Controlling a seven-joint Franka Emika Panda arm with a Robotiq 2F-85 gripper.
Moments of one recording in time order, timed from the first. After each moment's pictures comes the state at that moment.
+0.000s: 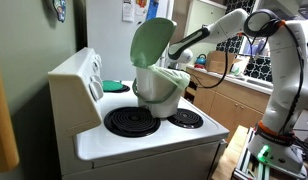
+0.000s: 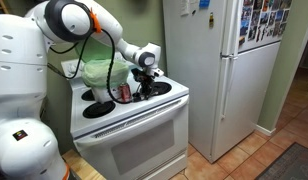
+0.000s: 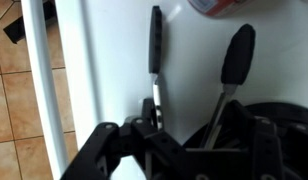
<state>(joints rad) 0.04 0.35 0.01 -1.88 0.29 2.08 0.42</state>
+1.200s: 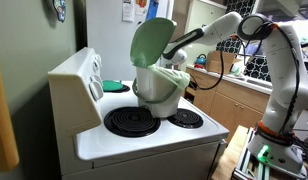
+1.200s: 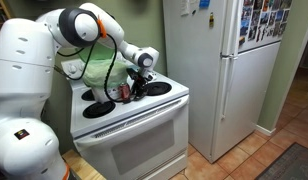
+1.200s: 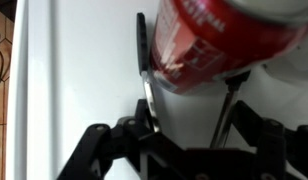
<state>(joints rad) 0.07 0.44 0.04 -1.77 0.37 1.83 0.45</state>
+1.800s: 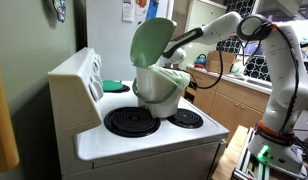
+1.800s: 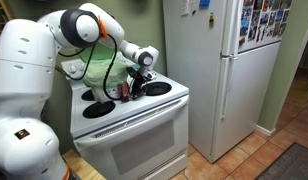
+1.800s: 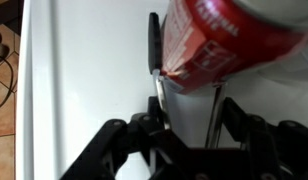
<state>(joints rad) 0.08 0.45 0.04 -1.74 0.36 1.78 0.53</state>
